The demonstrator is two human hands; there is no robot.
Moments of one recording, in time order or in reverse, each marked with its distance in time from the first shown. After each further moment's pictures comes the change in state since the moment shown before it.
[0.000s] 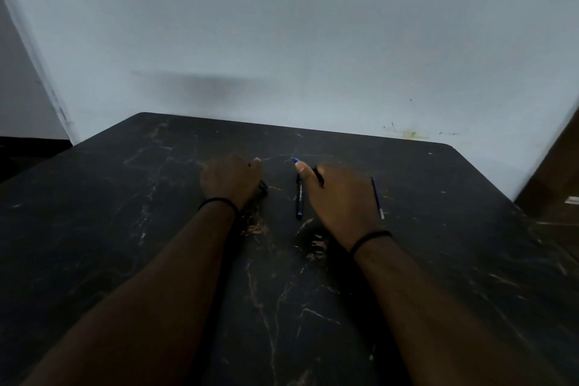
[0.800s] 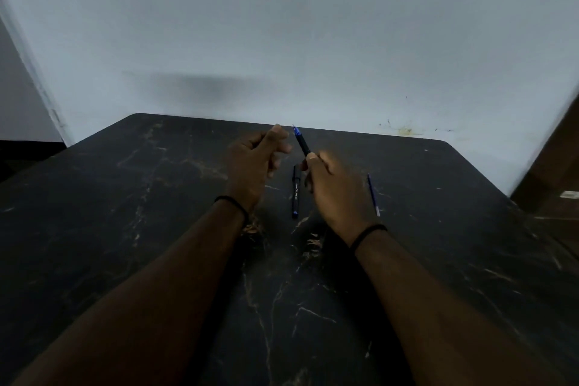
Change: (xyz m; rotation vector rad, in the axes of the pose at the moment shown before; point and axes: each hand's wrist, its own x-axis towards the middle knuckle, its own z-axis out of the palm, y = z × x) left_hand -0.021 0.041 -0.006 -1.280 -0.088 0.094; right_hand 0.000 -0.009 -0.011 0.670 -0.086 0.226
